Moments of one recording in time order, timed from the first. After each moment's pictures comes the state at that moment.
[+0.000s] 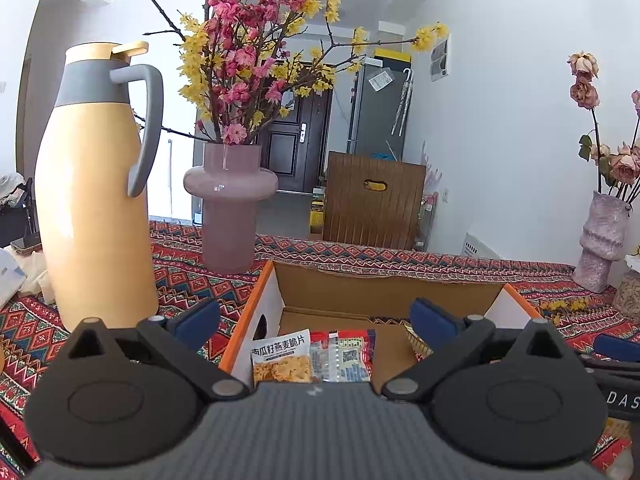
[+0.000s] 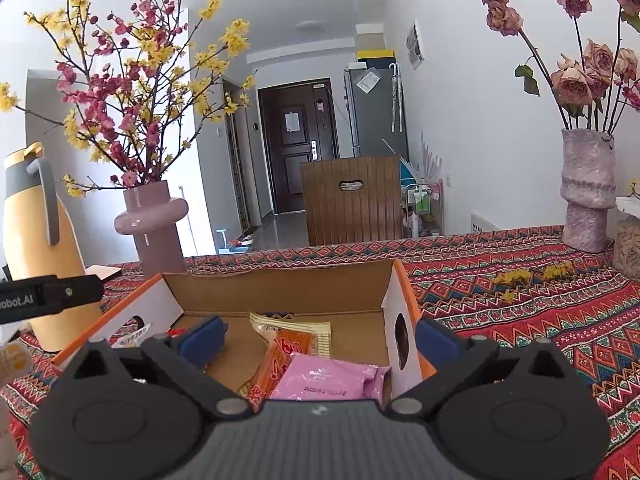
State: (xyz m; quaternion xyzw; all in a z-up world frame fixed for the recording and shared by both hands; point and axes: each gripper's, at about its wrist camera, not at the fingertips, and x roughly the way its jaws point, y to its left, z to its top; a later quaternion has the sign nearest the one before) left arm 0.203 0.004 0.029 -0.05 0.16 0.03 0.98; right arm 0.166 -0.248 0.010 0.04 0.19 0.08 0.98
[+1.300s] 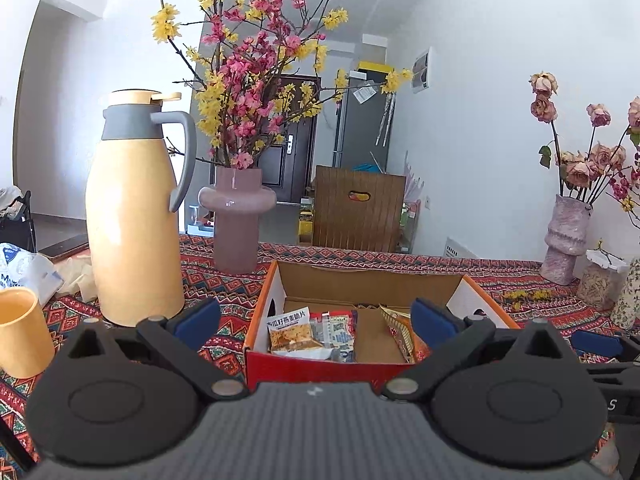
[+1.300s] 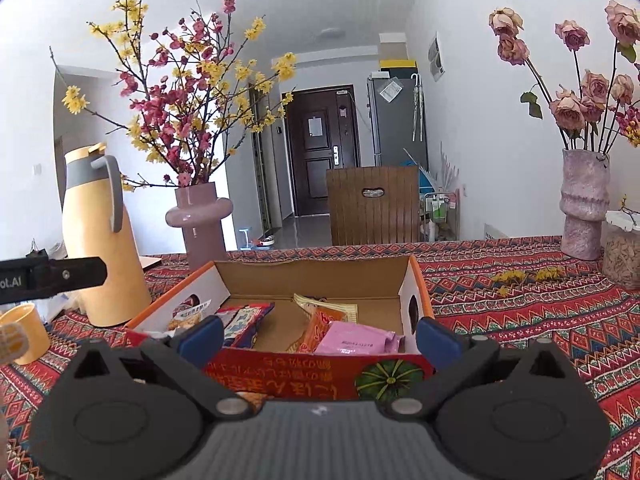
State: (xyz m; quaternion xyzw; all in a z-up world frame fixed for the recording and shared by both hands) left arm 0.098 0.010 0.055 -0.05 0.15 0.01 0.99; right arm 0.070 -0.241 0.032 0.03 0.18 0.11 0.98
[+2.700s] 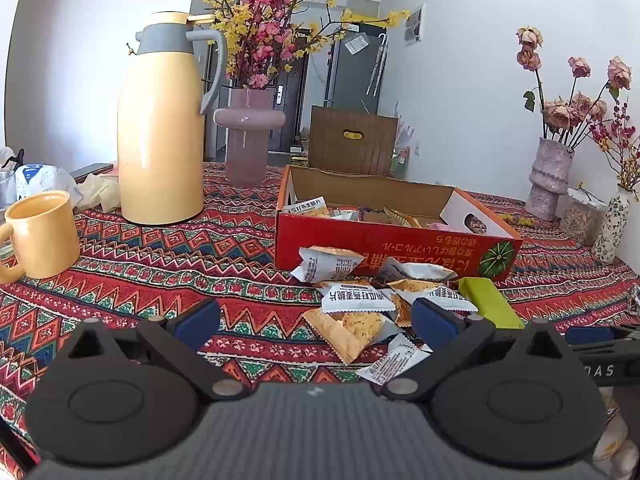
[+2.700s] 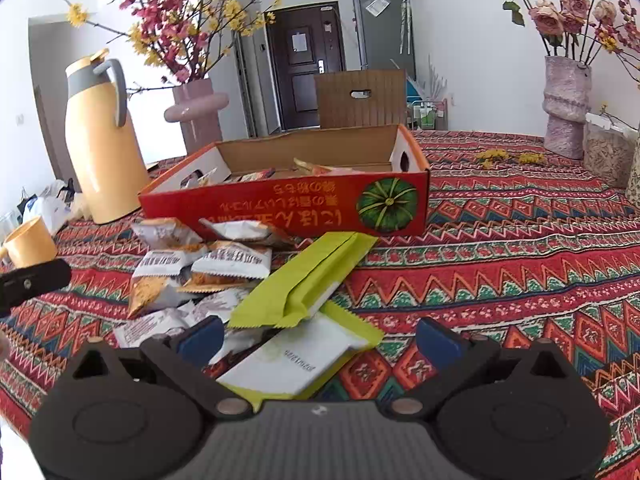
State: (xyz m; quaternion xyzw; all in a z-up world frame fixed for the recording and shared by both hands) left arm 0.023 0.040 -0.003 -0.05 0.22 -0.02 0.97; right arm 0.000 -0.230 -0.024 0.02 0.32 0.10 0.94
